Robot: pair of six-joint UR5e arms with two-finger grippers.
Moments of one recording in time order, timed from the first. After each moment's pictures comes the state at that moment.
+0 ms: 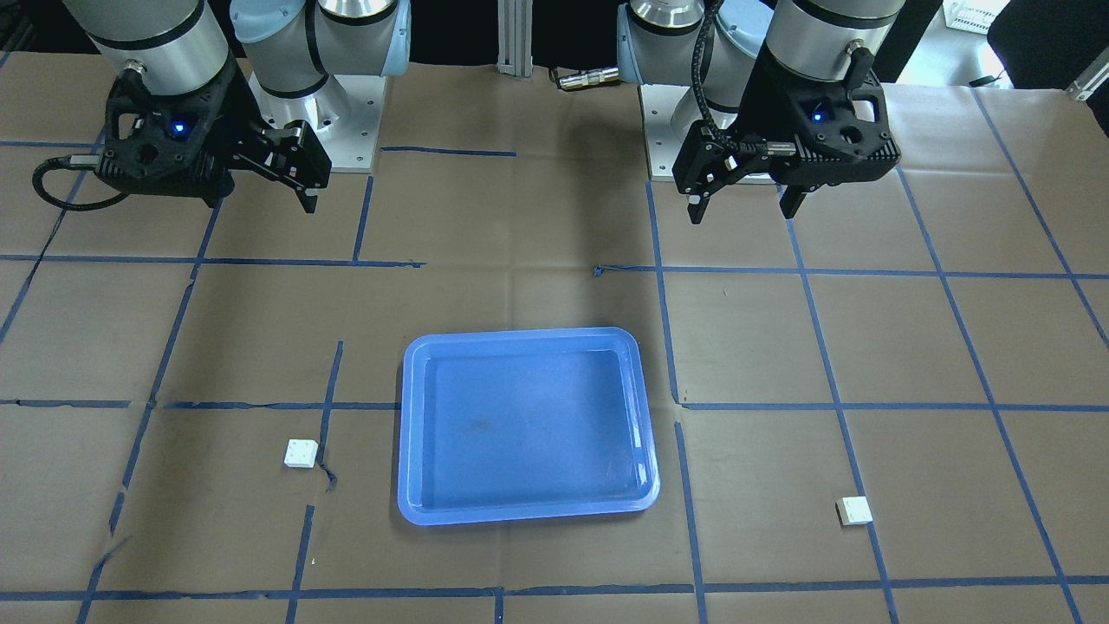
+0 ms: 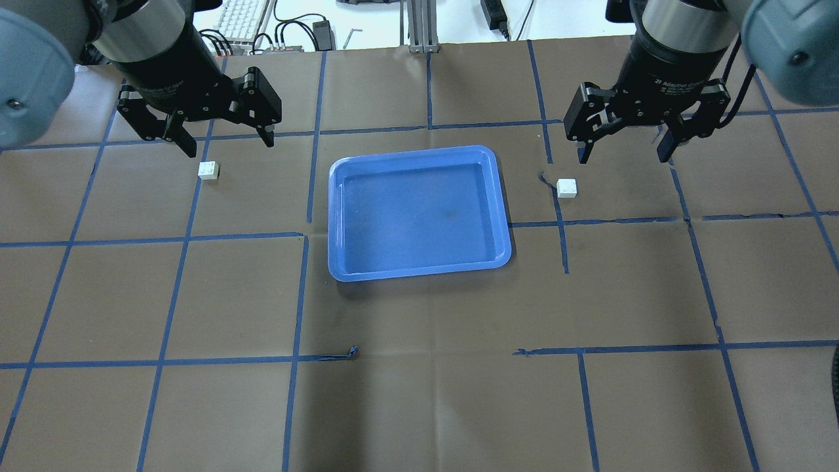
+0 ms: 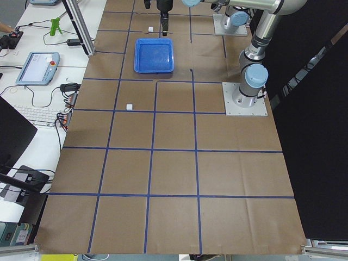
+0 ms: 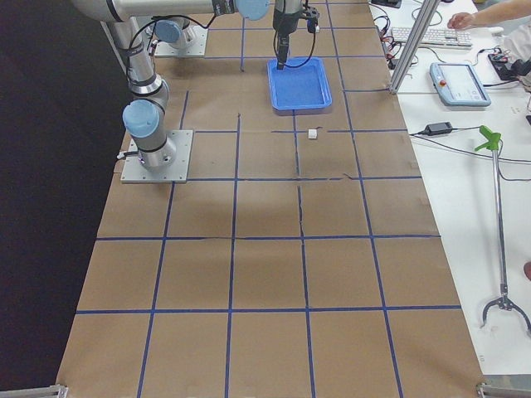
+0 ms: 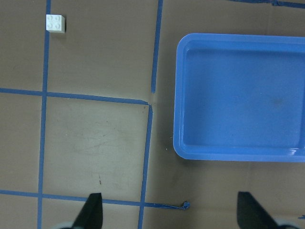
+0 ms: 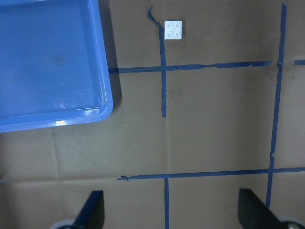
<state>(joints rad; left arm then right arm) -1.61 -1.57 -1.51 -1.59 1.57 -0.14 1.59 -1.56 1.52 -1.46 -1.57 0.06</state>
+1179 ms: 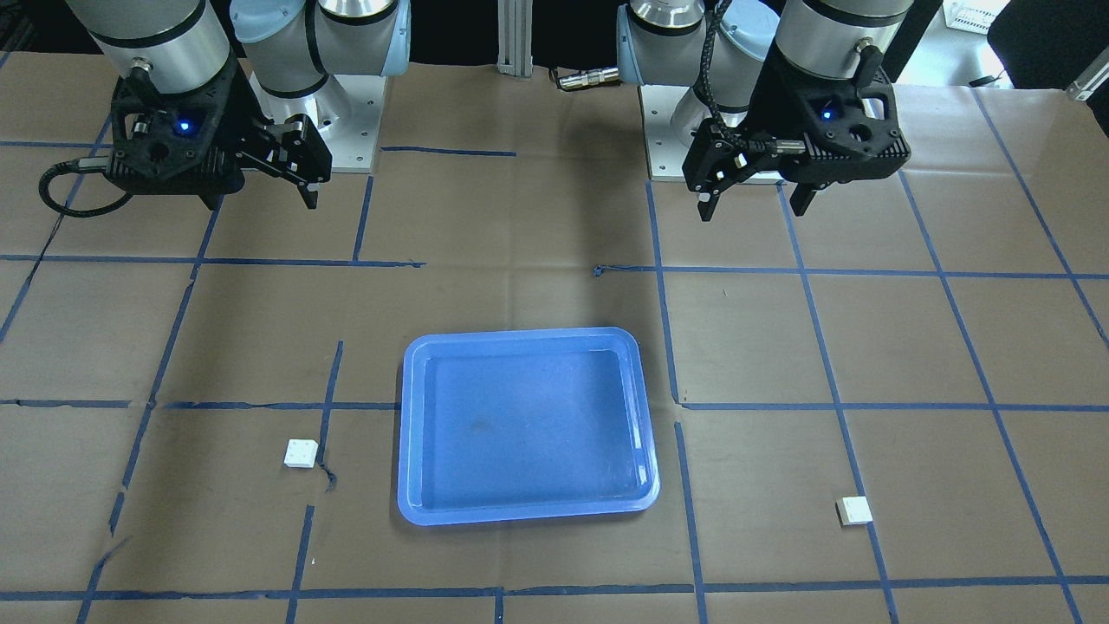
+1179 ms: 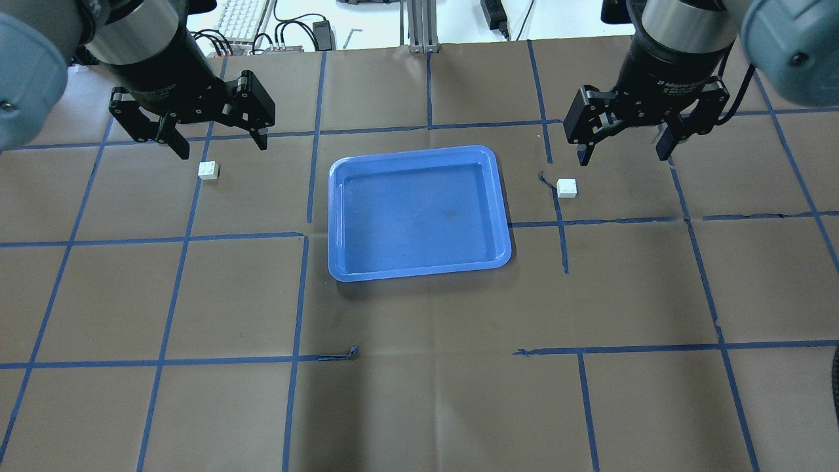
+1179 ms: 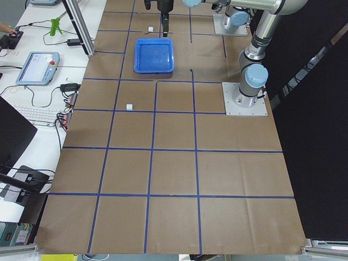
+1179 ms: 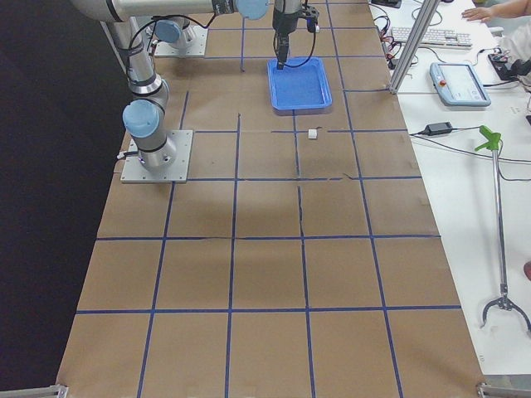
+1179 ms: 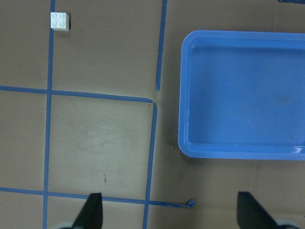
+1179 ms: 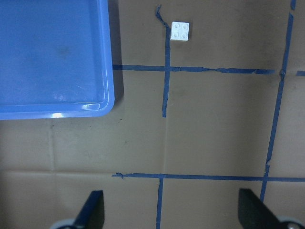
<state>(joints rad) -1.59 -1.56 -1.51 -1.60 1.59 -0.09 1.59 -1.56 1.52 -1.46 -1.57 -0.06</state>
